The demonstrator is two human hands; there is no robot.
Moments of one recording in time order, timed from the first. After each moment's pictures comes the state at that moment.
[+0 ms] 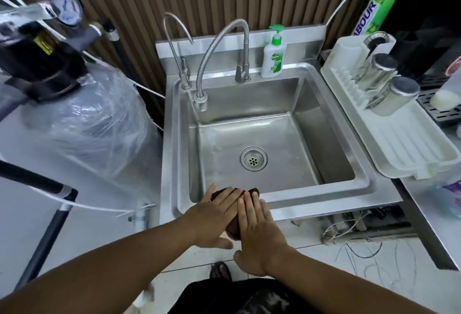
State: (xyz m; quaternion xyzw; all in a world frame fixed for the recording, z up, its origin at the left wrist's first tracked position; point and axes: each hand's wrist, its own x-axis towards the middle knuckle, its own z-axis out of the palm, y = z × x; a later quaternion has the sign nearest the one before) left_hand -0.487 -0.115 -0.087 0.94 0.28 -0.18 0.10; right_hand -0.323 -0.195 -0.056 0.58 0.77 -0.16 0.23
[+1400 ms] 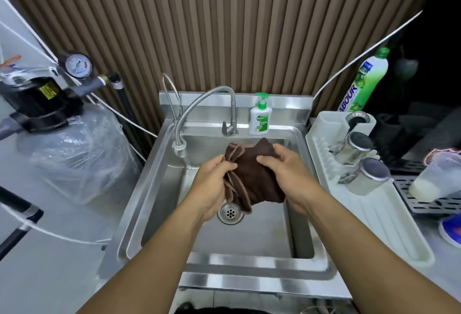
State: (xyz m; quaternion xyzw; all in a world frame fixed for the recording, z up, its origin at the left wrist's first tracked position) left_hand -0.300 -0.029 0.085 0.32 0.49 0.50 0.64; right_hand -0.135 -0.023 0.106 0.52 0.45 -0.57 -0.45
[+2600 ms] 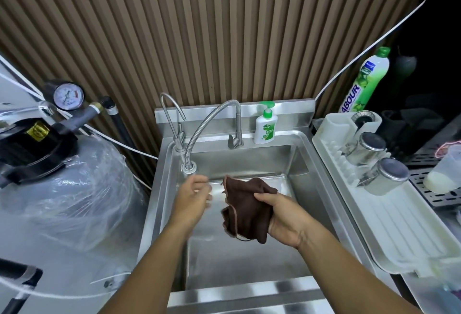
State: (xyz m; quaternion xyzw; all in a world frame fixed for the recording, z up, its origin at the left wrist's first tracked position) left_hand -0.417 0.037 0.024 0.44 0.63 0.41 0.50; right_hand -0.211 -0.006 0.046 0.45 0.13 -0.77 -0.43
